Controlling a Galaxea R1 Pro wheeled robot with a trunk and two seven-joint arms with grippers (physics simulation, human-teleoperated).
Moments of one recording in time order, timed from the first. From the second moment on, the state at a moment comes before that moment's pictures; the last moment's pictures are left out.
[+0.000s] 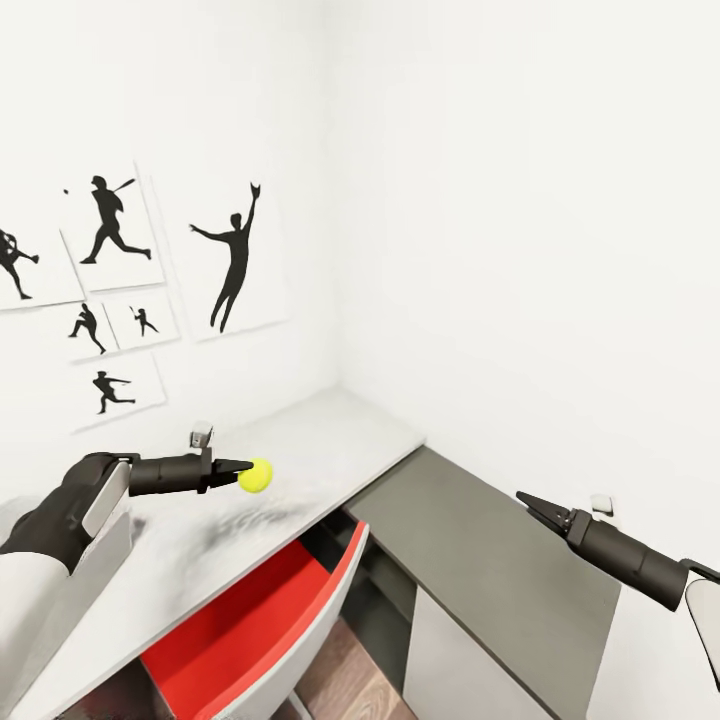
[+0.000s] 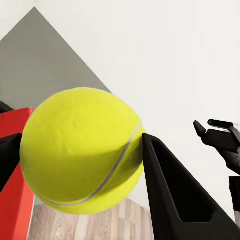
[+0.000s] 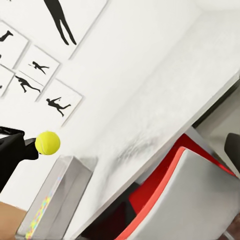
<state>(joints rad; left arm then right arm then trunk) -0.82 0.37 -0.06 -0.81 0.43 1.04 -1.12 -0.24 -0.25 -0.40 -1.50 -0.69 0.96 0.76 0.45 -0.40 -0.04</state>
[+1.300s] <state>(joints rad) -0.82 0.41 -0.06 -0.81 0.43 1.04 -1.15 -0.24 -0.25 -0.40 -1.50 -0.69 0.96 0.76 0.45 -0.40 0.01</state>
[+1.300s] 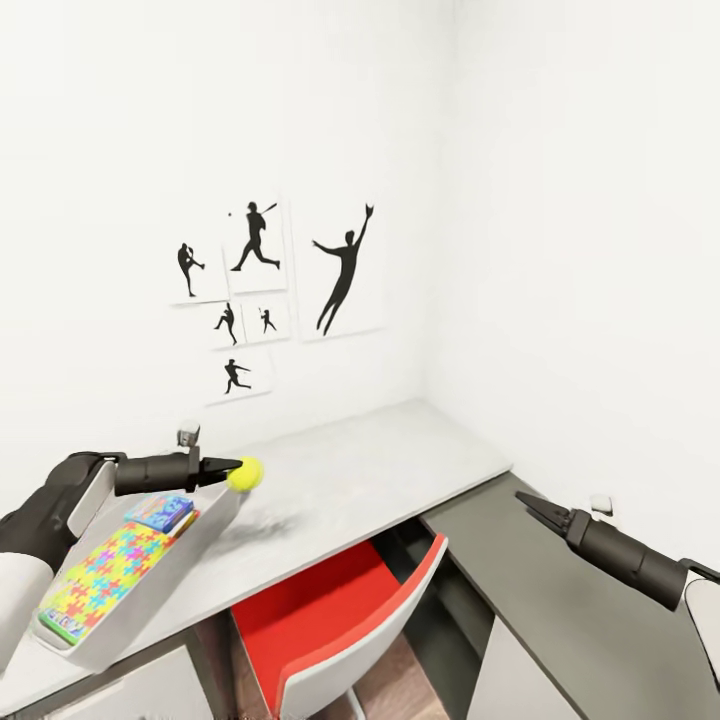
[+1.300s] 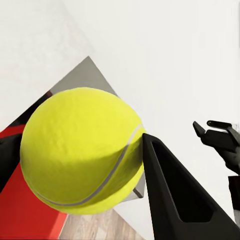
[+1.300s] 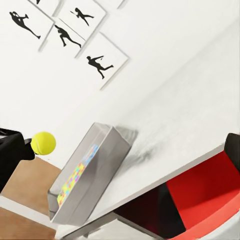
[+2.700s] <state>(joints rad) -0.82 0.41 -0.06 -0.81 0.42 1.04 -1.16 -0.24 -0.25 -0.40 -1.50 -0.69 0.96 0.77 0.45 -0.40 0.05</state>
